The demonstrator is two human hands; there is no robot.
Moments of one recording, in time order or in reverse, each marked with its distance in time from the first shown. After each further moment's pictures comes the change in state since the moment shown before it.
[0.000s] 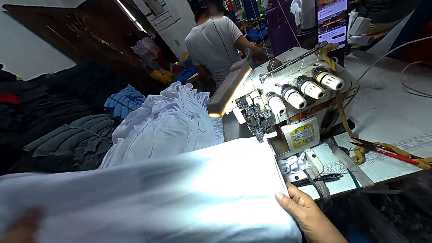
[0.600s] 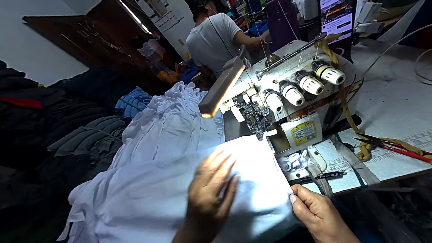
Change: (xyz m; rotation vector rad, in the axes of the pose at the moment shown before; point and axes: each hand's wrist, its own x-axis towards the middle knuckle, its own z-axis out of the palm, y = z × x) left_hand -0.149 0.069 0.101 -0.234 -0.563 1.186; right_hand -0.007 -0.003 -0.018 -0.593 0.077 -0.434
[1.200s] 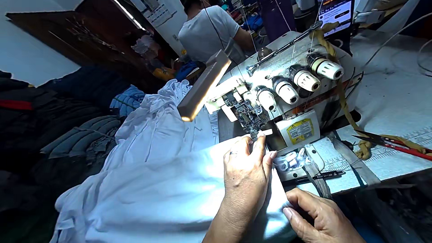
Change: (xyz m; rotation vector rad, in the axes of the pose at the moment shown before) left_hand 0.037 0.041 0.074 0.293 -0.176 -0.172; right_hand 0.002 -0.025 -0.017 0.012 -0.101 -0.107
